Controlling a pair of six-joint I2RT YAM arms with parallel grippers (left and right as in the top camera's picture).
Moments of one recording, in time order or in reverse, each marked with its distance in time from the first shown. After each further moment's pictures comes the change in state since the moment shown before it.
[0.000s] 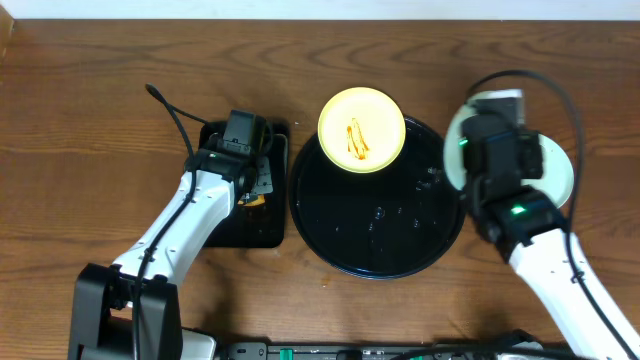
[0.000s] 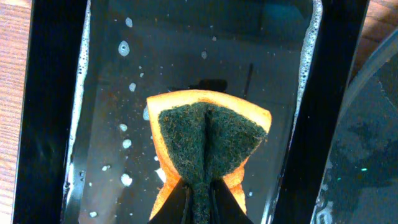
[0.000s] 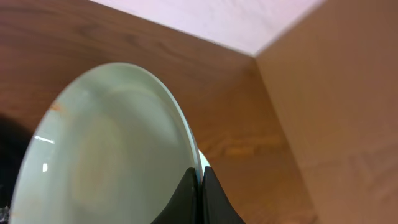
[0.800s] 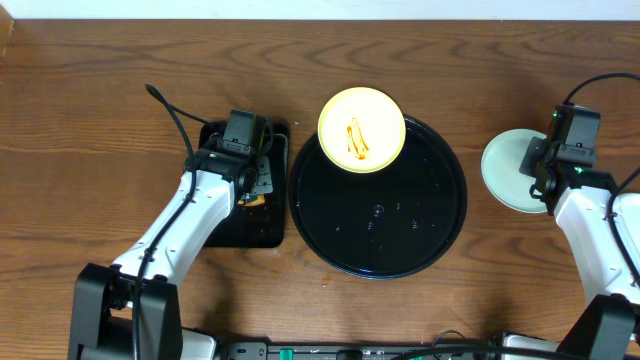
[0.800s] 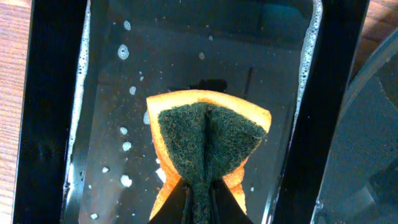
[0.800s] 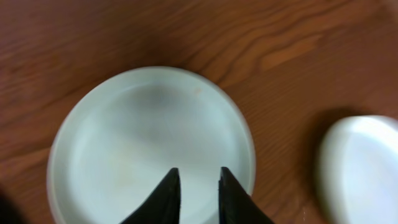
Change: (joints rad) left arm 0.000 0.000 0.000 0.000 0.000 0.000; right arm -0.491 0.251 0.000 -0.008 -0.505 0.216
